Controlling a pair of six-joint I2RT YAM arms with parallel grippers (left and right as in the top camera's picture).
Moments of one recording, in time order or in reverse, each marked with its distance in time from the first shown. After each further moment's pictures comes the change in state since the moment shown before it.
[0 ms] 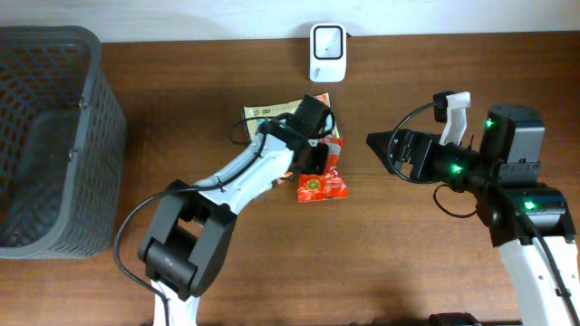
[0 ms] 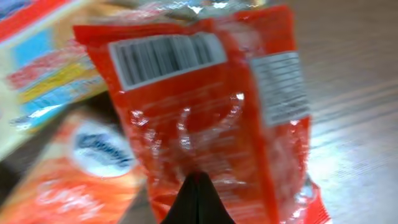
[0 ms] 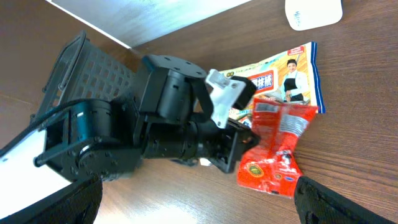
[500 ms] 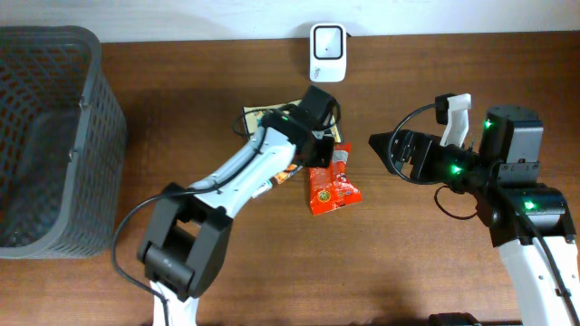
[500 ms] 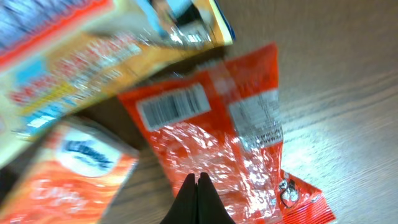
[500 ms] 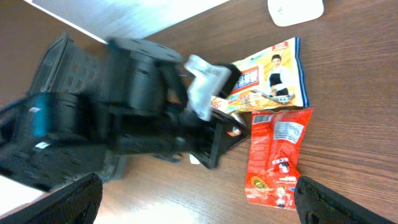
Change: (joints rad) left arm 0.004 -0.008 0.097 -0.081 0.031 0.000; right arm -0.002 0.000 0.000 -0.031 0.056 0.000
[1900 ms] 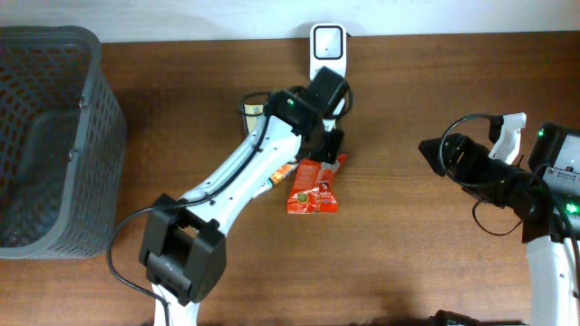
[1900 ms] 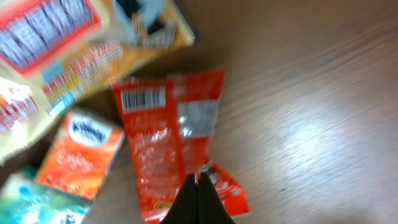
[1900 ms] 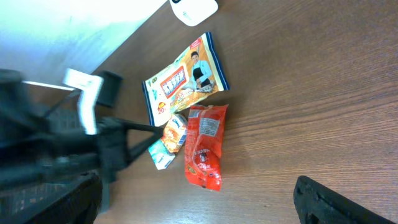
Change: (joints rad) left arm -0.040 -0.008 0.213 -0.278 -0.017 0.074; right arm -0.306 0.000 0.000 -0.214 -0.020 -0.034
